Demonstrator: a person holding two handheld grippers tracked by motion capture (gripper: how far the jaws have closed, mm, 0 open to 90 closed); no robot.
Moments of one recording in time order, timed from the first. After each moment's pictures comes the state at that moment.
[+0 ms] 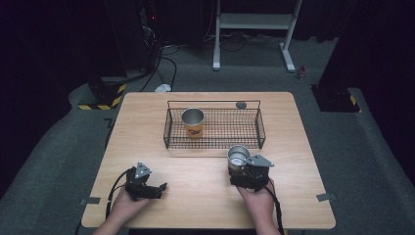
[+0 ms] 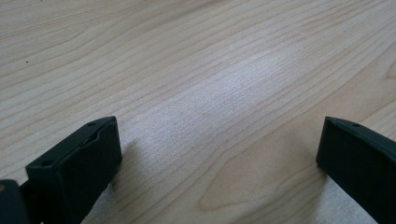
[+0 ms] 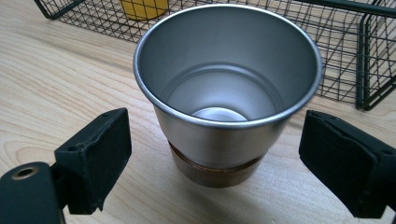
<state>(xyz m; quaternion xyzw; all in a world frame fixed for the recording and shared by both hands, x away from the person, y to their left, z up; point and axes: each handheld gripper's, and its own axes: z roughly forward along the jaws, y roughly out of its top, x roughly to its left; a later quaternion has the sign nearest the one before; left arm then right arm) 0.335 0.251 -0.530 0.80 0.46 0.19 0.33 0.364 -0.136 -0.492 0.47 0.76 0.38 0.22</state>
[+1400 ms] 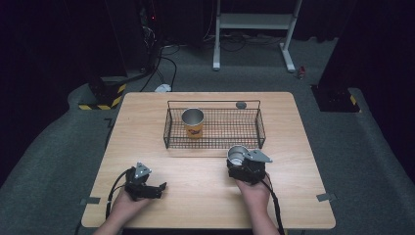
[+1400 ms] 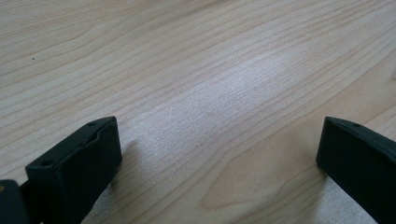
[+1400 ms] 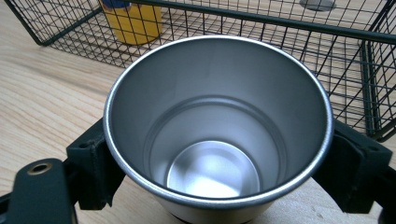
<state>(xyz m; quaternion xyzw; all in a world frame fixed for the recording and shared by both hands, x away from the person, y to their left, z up) 0.335 0.252 -0.530 0.80 0.47 0.20 0.33 0.384 -0.131 -0.500 0.47 0.74 0.42 0.23</state>
